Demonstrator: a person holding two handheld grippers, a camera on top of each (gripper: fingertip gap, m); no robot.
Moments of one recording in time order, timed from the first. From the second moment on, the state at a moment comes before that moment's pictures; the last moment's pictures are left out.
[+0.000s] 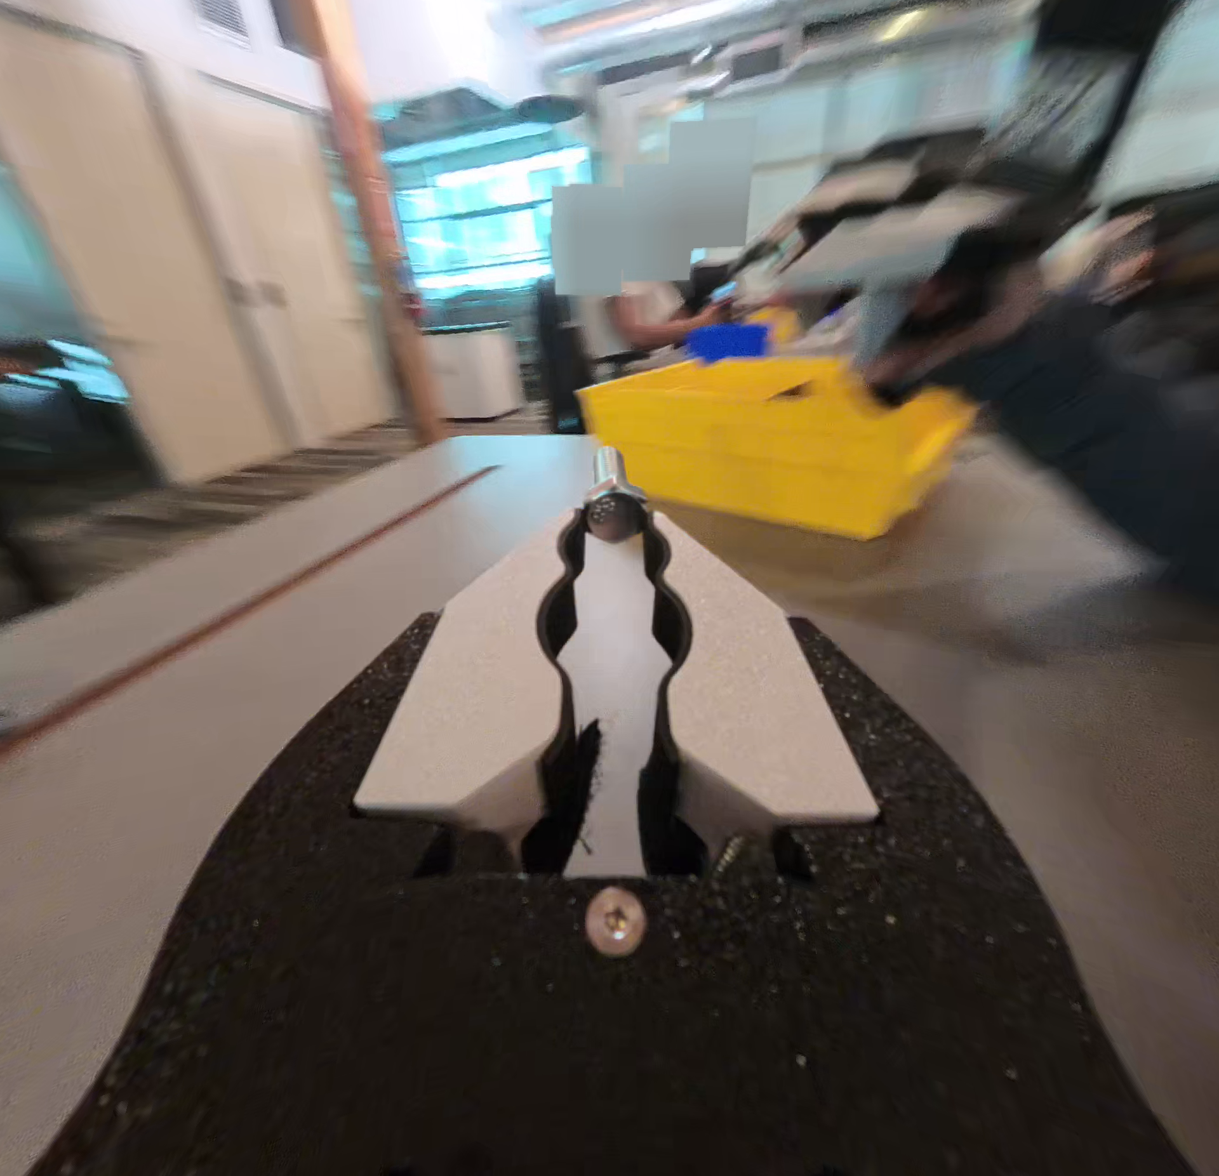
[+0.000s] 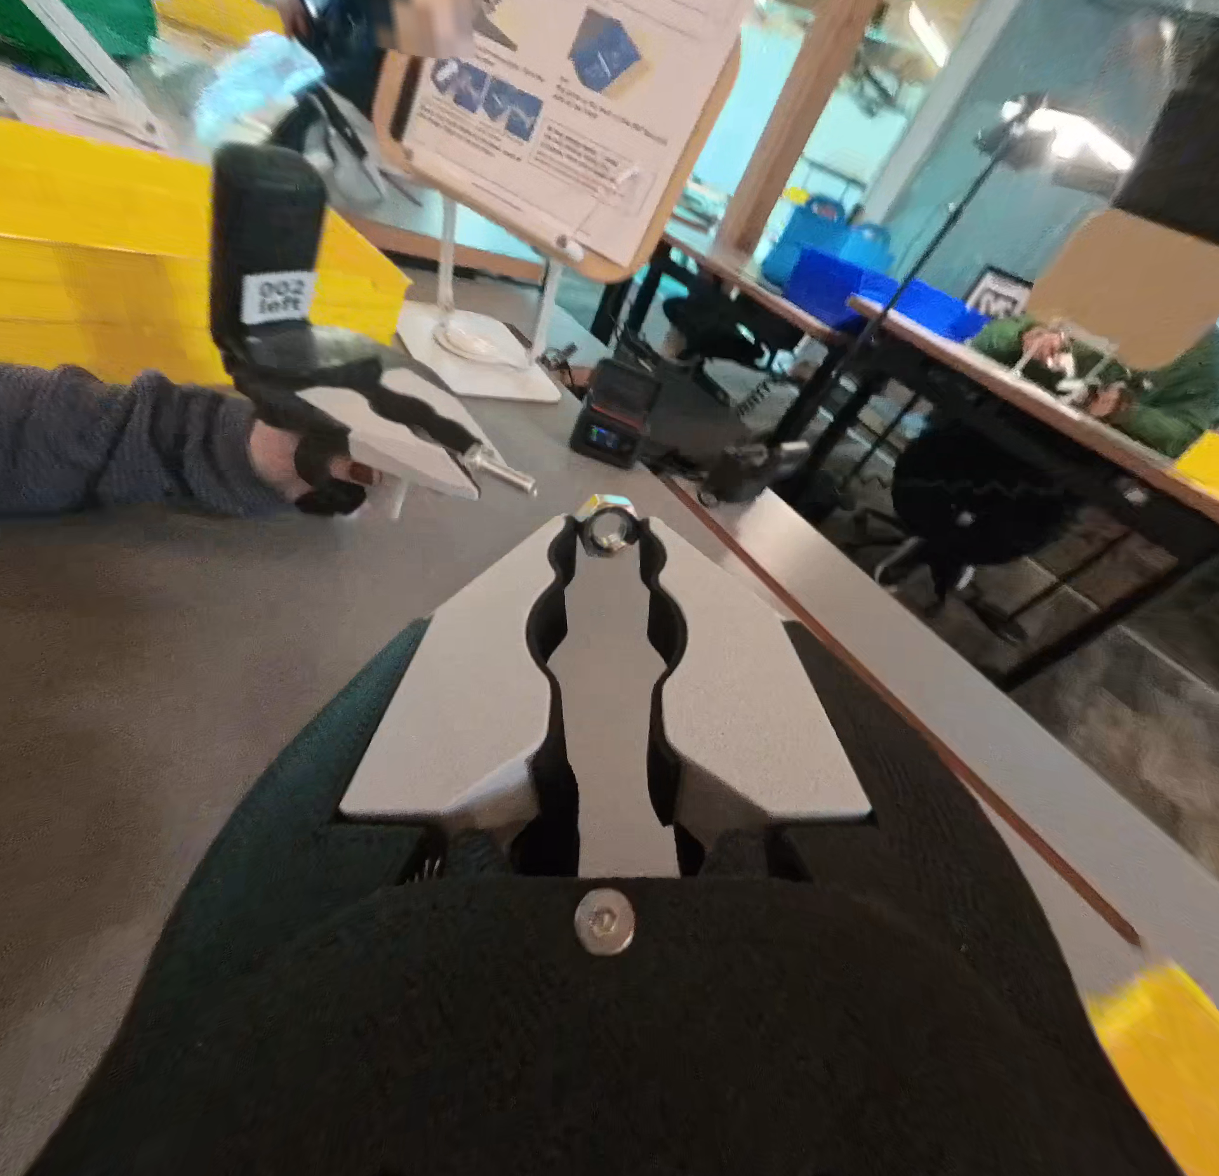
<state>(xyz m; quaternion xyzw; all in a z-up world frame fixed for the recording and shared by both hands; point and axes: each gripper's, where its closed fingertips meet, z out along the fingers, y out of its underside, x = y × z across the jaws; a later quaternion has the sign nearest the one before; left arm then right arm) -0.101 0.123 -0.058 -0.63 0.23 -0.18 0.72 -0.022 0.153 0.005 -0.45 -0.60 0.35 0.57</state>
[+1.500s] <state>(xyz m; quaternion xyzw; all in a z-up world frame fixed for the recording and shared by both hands) -0.073 0.144 -0.061 -0.68 0.18 0.09 0.71 -0.009 0.157 -0.008 -0.65 -0.35 0.55 0.40</state>
